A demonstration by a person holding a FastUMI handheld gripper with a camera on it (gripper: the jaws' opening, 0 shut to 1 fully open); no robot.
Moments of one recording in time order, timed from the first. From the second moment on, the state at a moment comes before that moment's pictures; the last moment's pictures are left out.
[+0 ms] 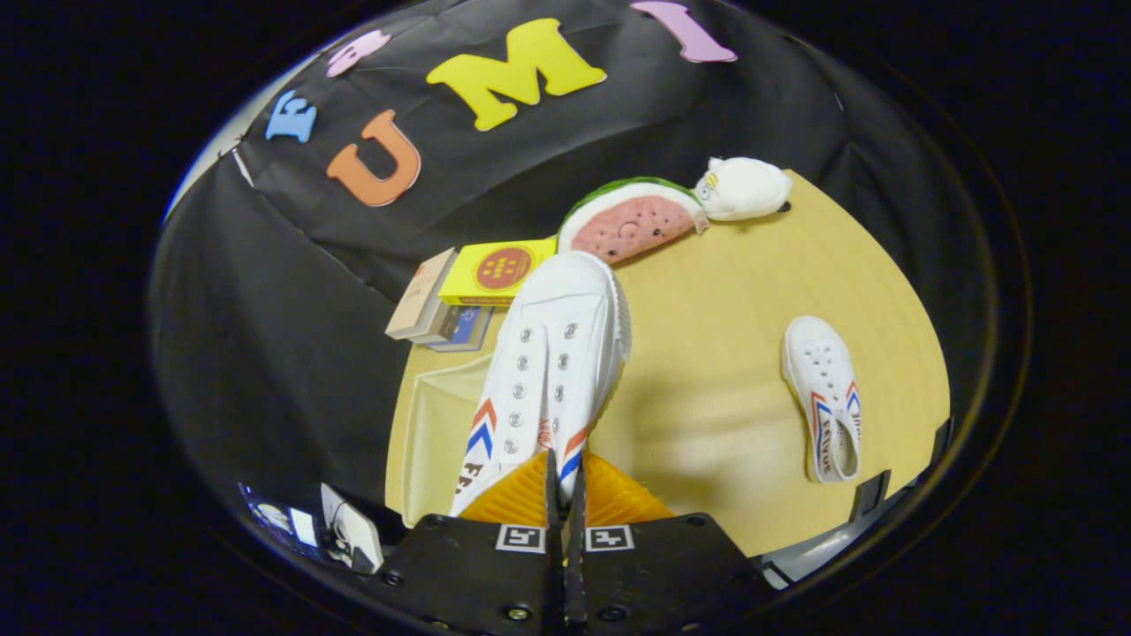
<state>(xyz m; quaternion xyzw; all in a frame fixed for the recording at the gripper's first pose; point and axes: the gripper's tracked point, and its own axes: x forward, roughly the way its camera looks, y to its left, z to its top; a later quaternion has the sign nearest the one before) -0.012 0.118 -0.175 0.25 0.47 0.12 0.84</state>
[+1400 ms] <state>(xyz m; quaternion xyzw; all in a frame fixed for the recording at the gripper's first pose) -0.003 0.319 -0.261 0.16 0.53 0.17 0.82</state>
